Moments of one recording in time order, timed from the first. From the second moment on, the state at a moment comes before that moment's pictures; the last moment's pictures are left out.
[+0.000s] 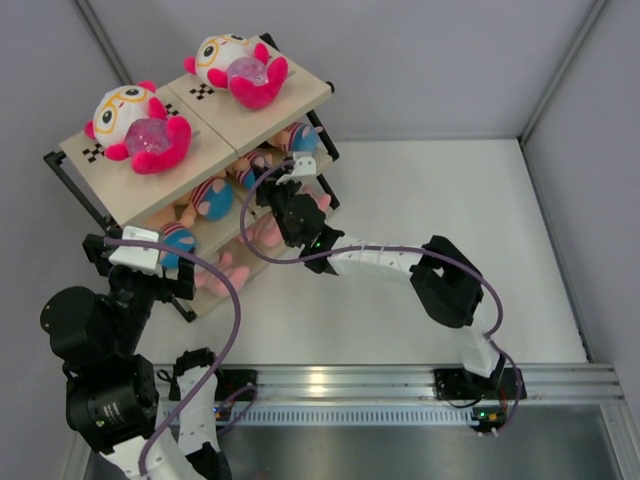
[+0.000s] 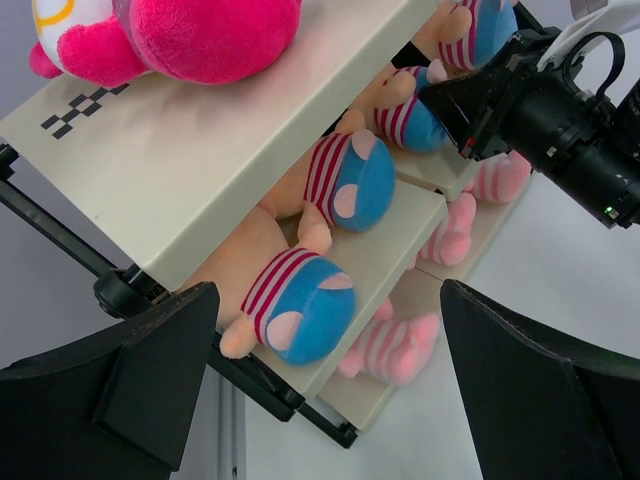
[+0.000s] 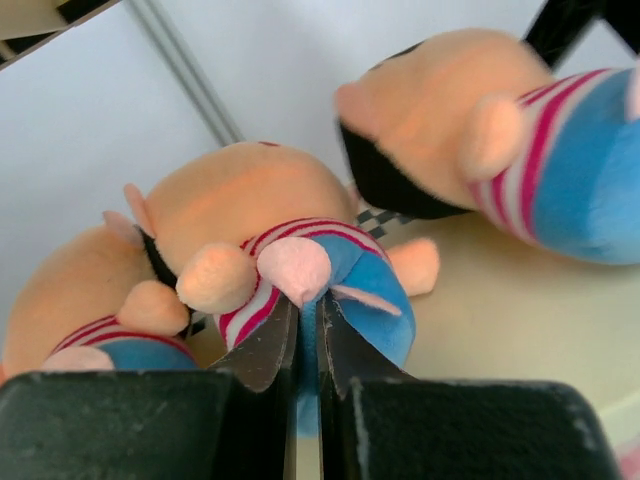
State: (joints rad) left arm 0.36 0.57 1.53 -1.05 0.48 0.32; right arm 1.05 2.07 1.59 0.78 0.62 0.28
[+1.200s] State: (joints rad) left arm 0.36 0.52 1.47 -1.07 0.48 0.36; right arm 0.83 1.45 1.14 0.51 0.41 0.36
